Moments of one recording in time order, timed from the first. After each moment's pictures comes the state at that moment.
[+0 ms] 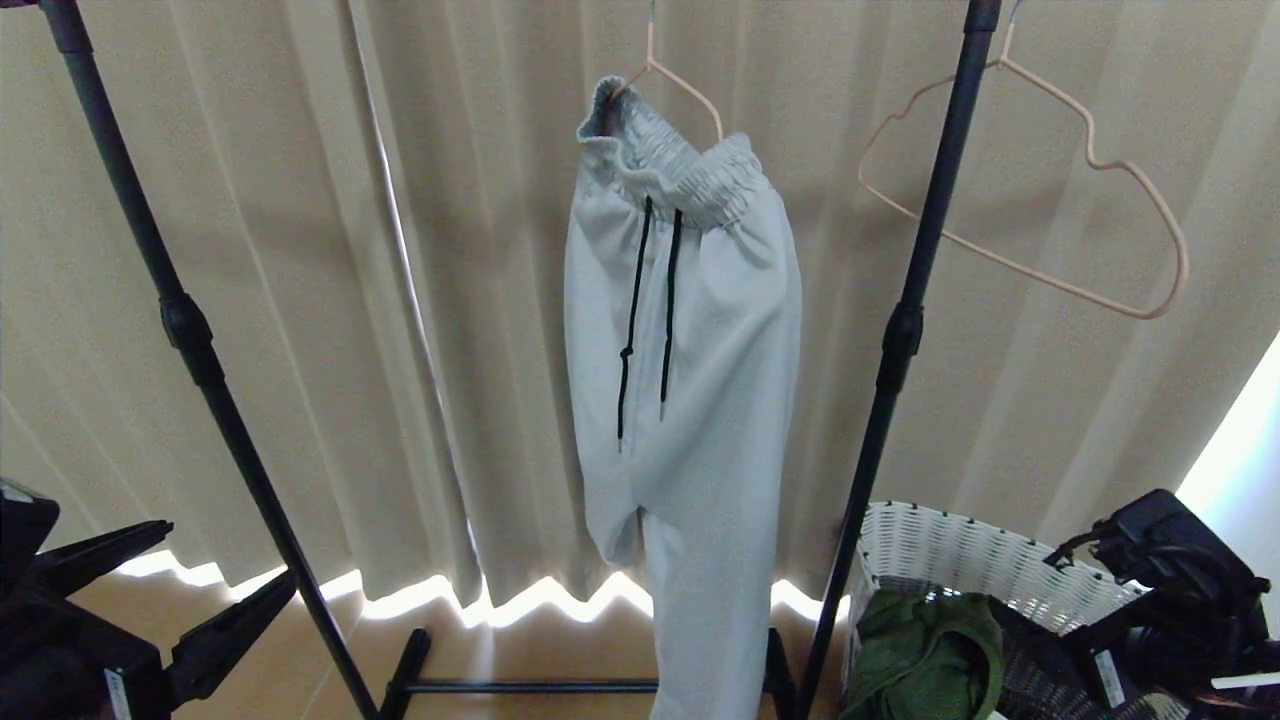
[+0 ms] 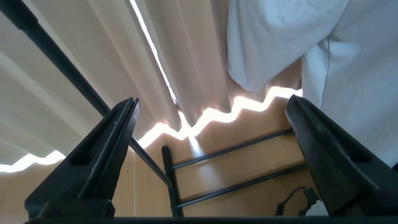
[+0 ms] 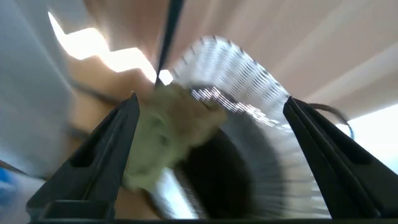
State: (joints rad) left arm -0.12 0.97 -0.24 -0.44 -0.08 0.22; right arm 0.23 1.37 -0.14 -0.70 -0.17 -0.26
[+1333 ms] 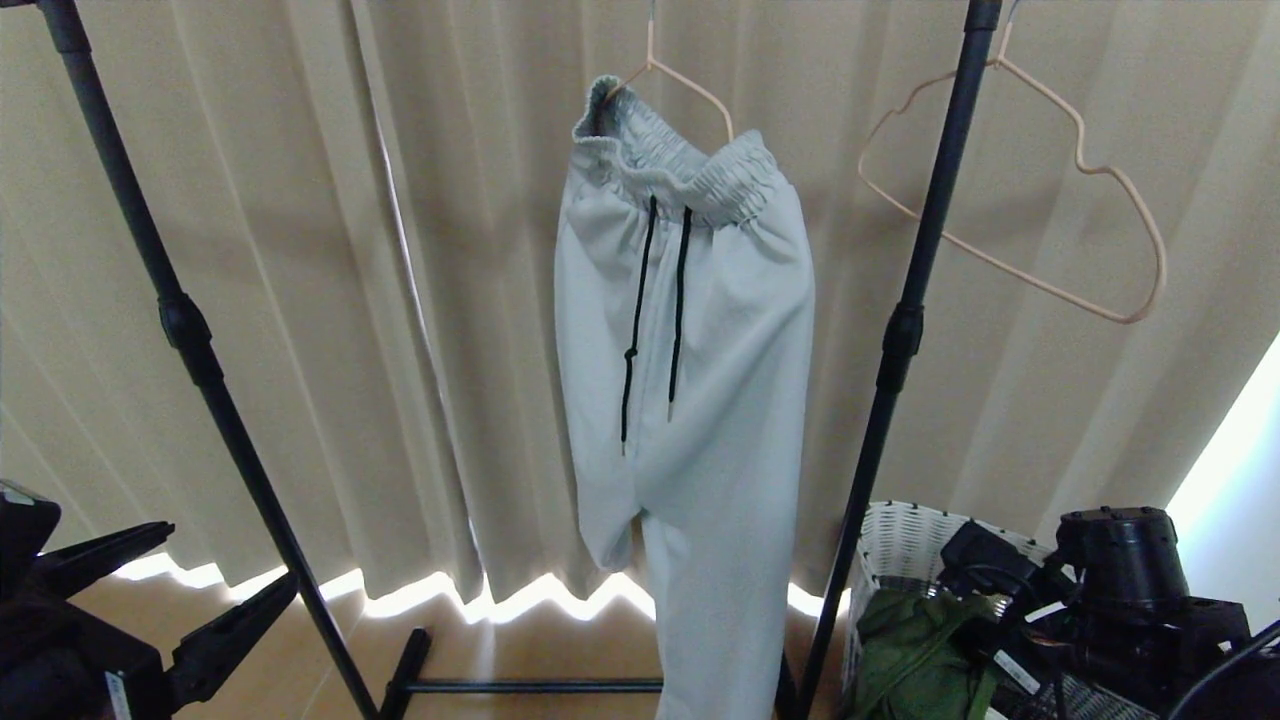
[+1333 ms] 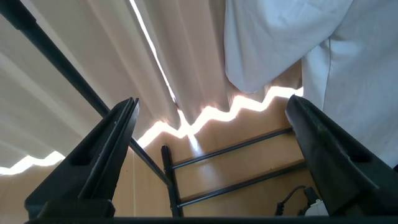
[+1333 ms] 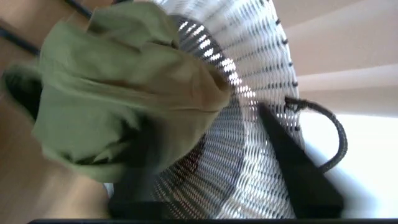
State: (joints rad) left arm -0.12 0.97 -0.24 -0.44 -0.08 0.22; right arm 0.17 1.88 -0.25 -0.84 -0.21 -0.59
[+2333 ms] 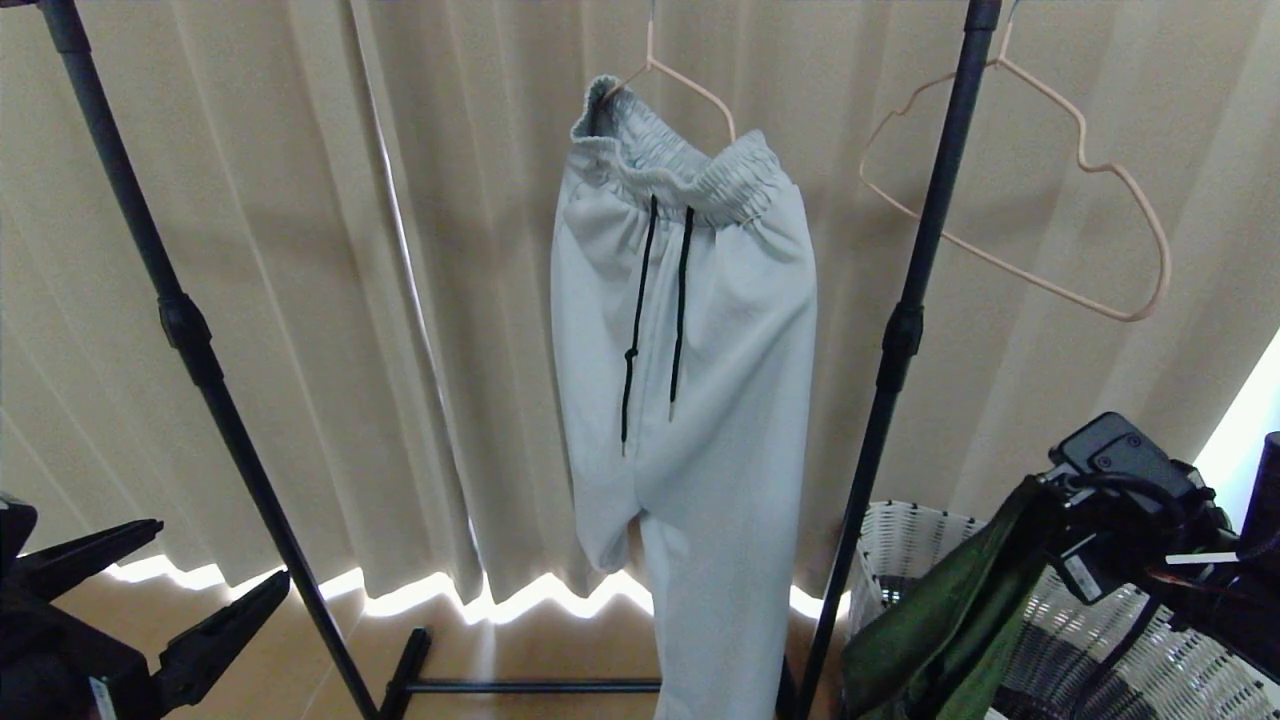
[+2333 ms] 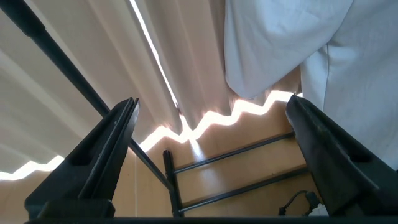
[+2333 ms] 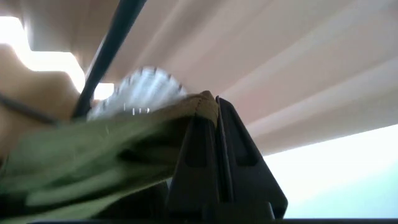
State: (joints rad) left arm -0.12 0.94 -0.24 -0.44 -0.08 0.22; right arm 0.17 1.48 -0.29 -0.85 -0.20 -0.54
